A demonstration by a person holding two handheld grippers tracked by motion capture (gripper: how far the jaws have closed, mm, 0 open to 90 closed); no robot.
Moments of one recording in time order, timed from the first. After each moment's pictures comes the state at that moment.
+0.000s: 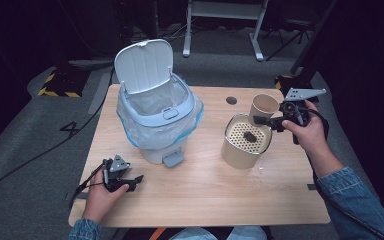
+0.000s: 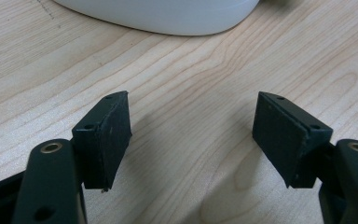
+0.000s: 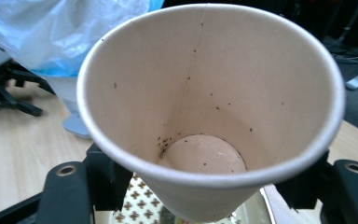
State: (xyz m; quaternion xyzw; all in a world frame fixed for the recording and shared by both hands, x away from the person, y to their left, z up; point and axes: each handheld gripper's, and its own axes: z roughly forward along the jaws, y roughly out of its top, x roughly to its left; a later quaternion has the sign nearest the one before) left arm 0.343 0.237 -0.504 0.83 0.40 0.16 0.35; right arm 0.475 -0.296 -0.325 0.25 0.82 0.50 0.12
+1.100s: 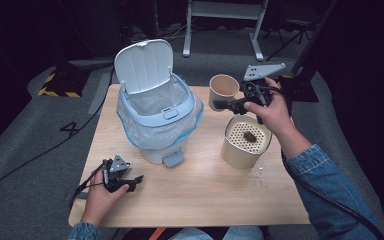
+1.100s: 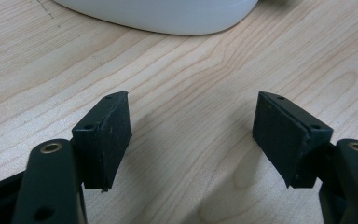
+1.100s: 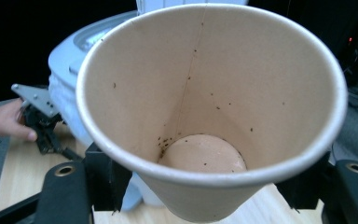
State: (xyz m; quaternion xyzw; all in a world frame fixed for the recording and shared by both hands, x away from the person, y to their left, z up) left arm 0.343 0.237 -0.504 0.83 0.40 0.16 0.35; right arm 0.490 -0.172 -0.269 0.14 0.83 0.52 0.11
